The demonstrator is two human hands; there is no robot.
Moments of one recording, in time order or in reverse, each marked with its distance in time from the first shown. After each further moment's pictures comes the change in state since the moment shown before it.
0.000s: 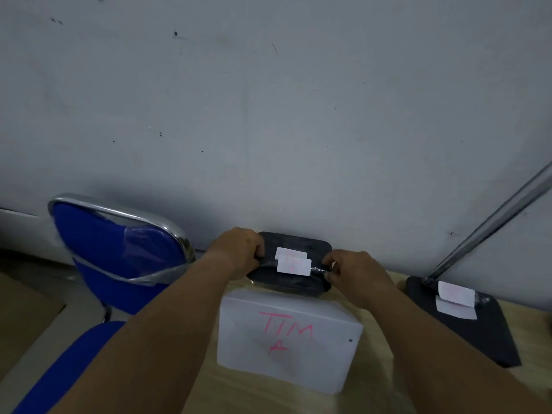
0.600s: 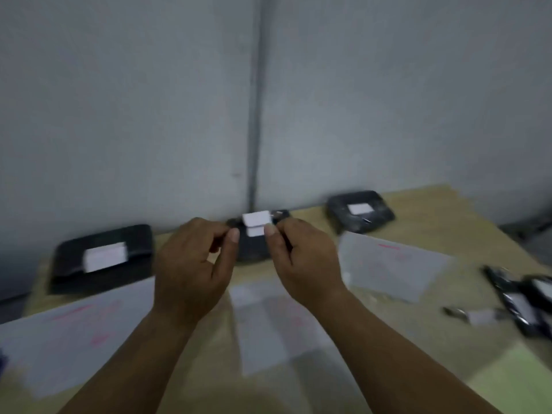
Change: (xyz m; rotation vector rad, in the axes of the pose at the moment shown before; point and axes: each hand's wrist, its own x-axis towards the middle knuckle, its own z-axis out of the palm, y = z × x) left_hand -0.108 0.240 0.056 -0.439 0.899 0.784; right_hand -0.224 0.086 -0.061 0.170 0.934 0.026
